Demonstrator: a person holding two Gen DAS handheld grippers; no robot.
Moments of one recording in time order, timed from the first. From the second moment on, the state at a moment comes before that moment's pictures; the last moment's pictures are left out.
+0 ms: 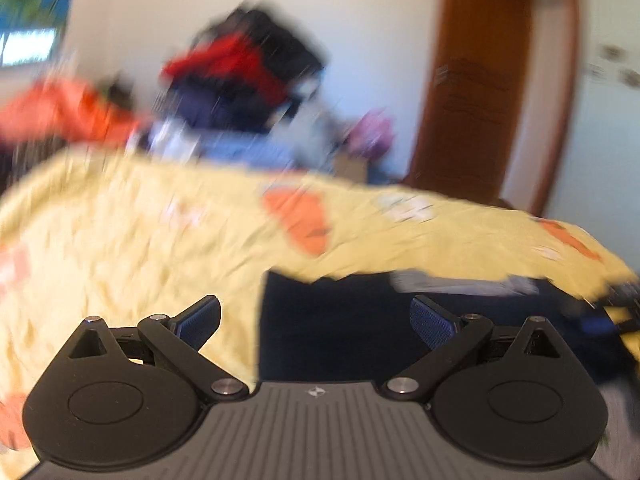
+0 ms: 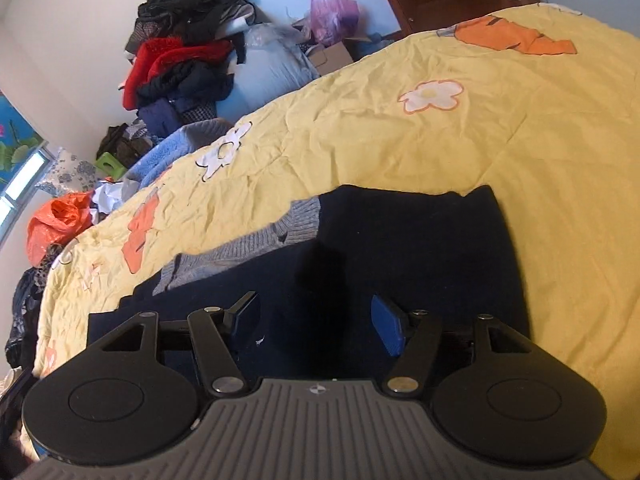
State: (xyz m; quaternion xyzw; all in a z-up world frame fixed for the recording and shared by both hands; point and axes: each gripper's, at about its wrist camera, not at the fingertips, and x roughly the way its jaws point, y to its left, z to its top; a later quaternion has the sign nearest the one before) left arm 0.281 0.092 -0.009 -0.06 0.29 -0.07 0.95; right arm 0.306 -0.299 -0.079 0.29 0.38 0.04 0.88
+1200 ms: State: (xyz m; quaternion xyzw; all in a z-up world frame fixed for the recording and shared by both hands) left arm 0.335 0.029 -0.066 0.05 0.35 -0.05 0.93; right arm 0.303 -0.200 -0.087 -0.02 0.32 0.05 0.95
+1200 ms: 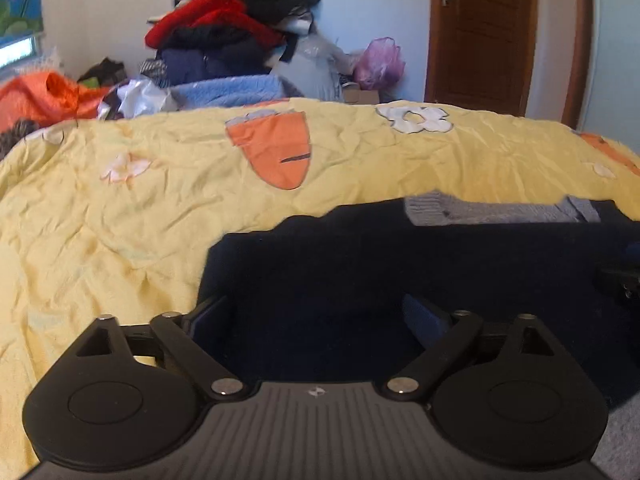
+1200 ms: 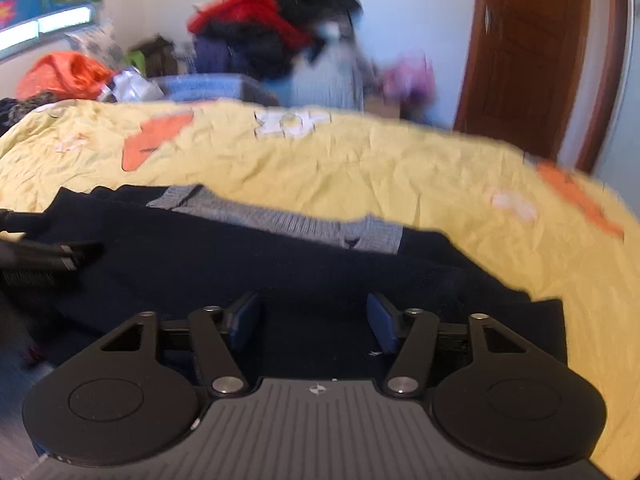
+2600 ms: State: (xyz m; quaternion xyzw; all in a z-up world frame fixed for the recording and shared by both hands) left arm 0.113 0.113 -0.048 0.05 0.40 -0.04 0.92; right arm 0.066 -0.306 -0.087 0.12 0.36 0.01 0.92
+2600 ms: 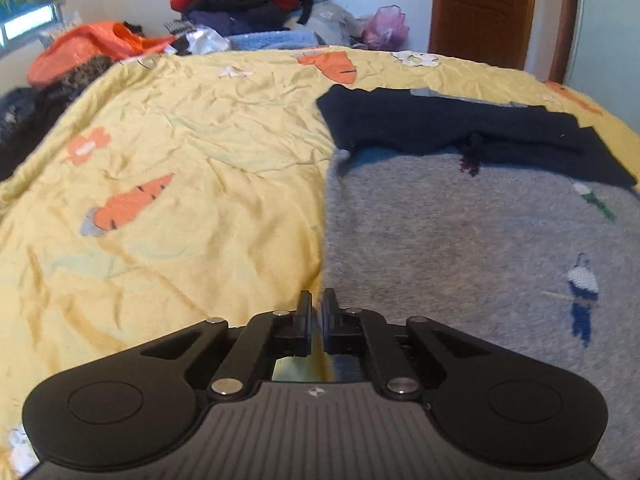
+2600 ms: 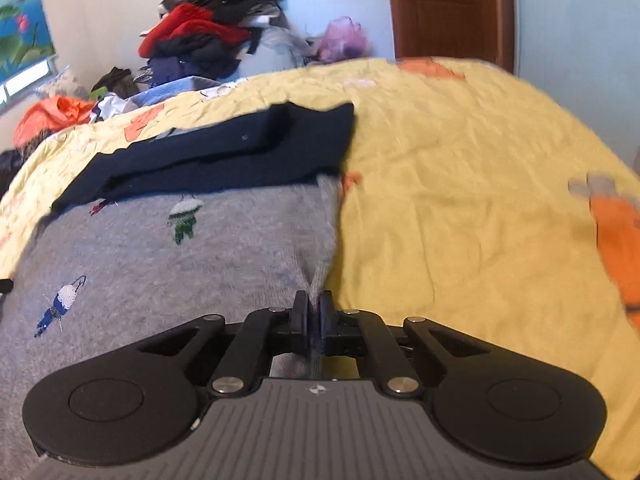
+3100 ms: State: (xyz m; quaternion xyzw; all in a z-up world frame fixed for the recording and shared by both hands) left arm -0.001 0.185 -0.061 -0.26 0.44 -0.21 0.83; right arm -0.049 -0.325 -0.081 0.32 0.40 0.09 0.86
